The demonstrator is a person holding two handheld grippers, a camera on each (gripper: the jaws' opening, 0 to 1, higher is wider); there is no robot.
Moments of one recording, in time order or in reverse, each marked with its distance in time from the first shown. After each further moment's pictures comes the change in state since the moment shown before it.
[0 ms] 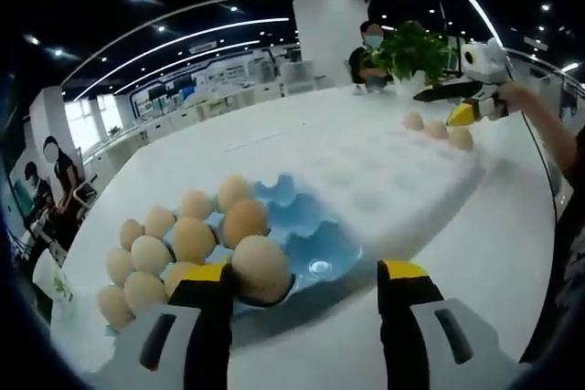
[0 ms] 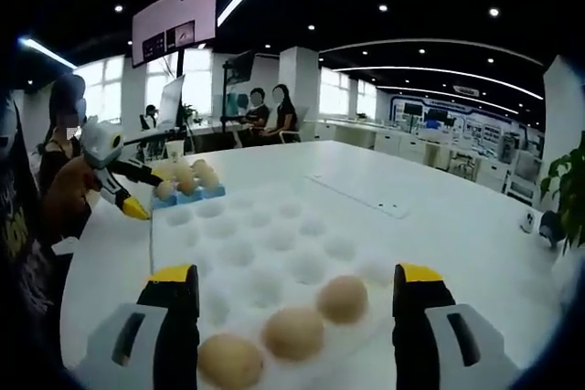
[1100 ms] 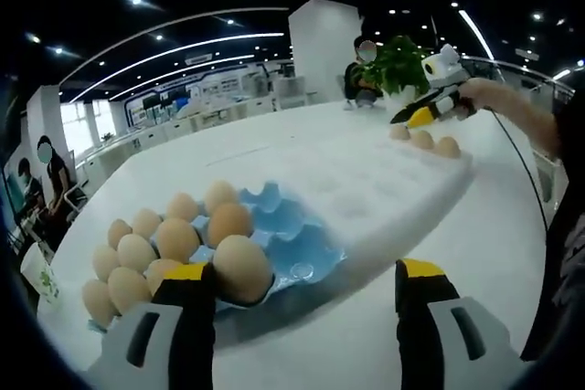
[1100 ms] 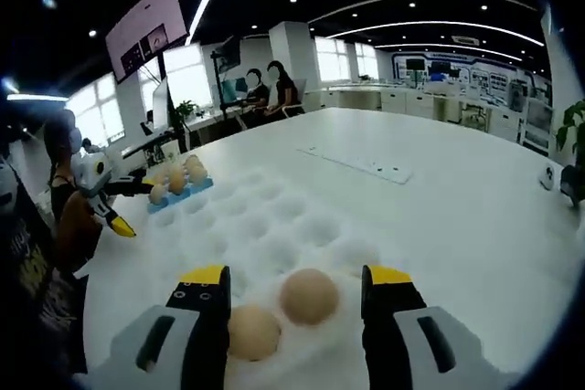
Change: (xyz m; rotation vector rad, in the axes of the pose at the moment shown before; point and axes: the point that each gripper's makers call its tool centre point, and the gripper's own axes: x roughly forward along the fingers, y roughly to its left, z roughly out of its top) left arm -0.003 -0.017 0.000 -0.020 -0.070 -0.054; right arm 0.015 -0.030 -0.021 0.175 0.153 0.101
